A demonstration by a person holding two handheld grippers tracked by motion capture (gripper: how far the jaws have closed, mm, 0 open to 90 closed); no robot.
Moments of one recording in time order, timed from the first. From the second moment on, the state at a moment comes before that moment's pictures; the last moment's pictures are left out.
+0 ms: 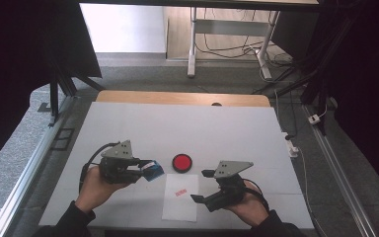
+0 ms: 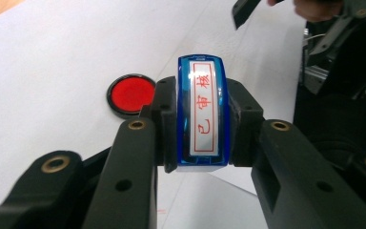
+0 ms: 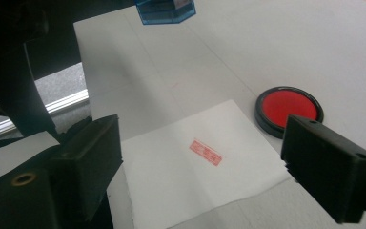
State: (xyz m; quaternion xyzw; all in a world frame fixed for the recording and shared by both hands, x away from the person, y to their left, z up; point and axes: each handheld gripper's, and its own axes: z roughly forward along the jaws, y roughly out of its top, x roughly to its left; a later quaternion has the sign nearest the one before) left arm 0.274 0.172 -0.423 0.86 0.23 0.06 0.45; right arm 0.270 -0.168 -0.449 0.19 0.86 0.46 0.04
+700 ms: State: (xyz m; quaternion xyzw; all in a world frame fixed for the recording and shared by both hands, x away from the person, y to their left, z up) left arm 0.287 0.201 -0.437 0.86 0.31 0.10 0.40; right arm 0.257 -0.217 -0.450 0.27 0.85 0.45 0.10
